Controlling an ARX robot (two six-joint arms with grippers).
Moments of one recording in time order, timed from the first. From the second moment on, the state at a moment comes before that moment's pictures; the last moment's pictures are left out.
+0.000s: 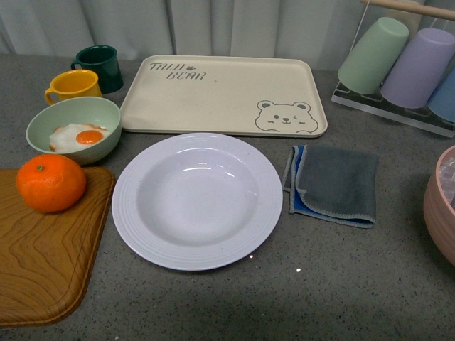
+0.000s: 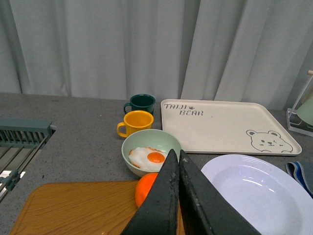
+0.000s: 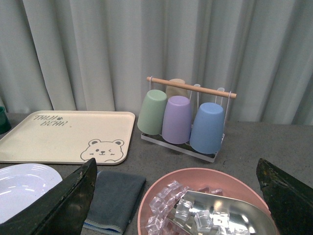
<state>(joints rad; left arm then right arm) 0.00 0.00 0.02 0.00 0.00 0.00 0.00 0.01 0.00 0.00 0.00 -0.01</state>
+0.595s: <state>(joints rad) 0.00 0.00 0.02 0.00 0.00 0.00 0.00 0.01 0.00 0.00 0.00 -0.01</state>
